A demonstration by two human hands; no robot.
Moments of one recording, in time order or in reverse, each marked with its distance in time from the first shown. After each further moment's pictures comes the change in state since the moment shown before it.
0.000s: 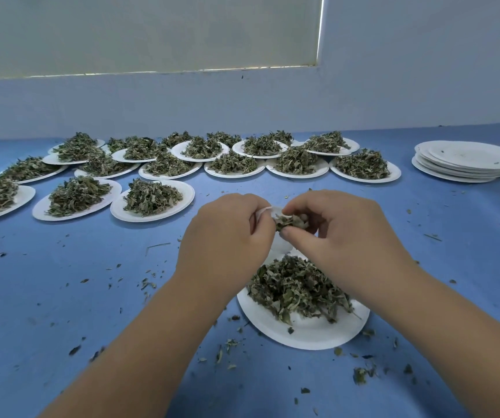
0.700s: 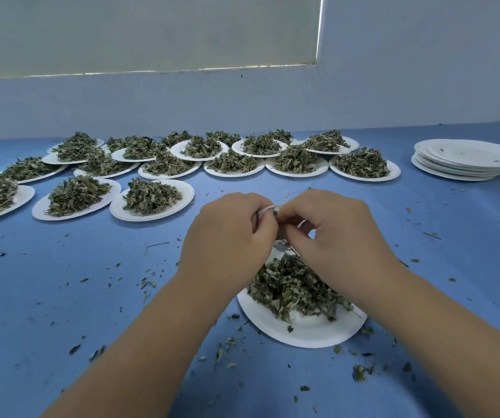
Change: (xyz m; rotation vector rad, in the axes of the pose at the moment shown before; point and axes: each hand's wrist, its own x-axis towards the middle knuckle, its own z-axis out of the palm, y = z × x) left_hand 0.000 0.000 0.002 -0.017 -0.033 -0.007; right_hand 0.003 0.003 0.009 -0.059 0.021 -0.156
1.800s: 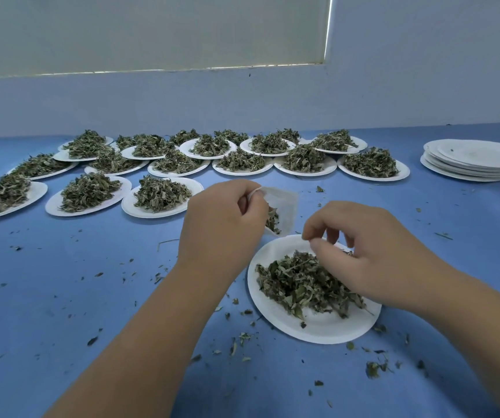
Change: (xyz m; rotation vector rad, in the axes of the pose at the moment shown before) left_hand 0.004 -0.012 -0.008 -0.094 0.174 -0.108; right_hand -0.014 0.009 -0.022 0.010 -0.239 0.011
